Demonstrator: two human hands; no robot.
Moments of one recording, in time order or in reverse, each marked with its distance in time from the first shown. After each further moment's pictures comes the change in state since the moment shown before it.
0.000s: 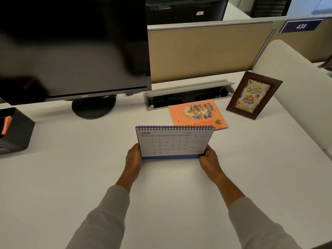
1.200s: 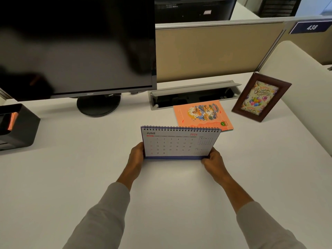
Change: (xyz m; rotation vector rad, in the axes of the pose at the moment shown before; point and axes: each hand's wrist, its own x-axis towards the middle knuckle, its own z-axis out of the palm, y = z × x) left_hand 0.008 0.001 -0.007 -0.049 -0.102 0.001; right_hand 0.002 0.001 -0.004 -0.042 -0.043 -0.032
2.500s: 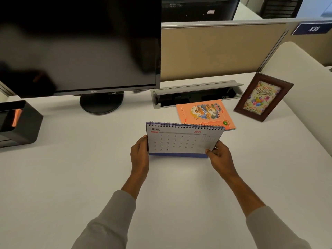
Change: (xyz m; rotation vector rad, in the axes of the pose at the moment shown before) left_hand -0.035 0.011 0.012 -0.157 0.177 0.290; right_hand -0.019 -0.026 -0.008 0.060 0.066 -0.204
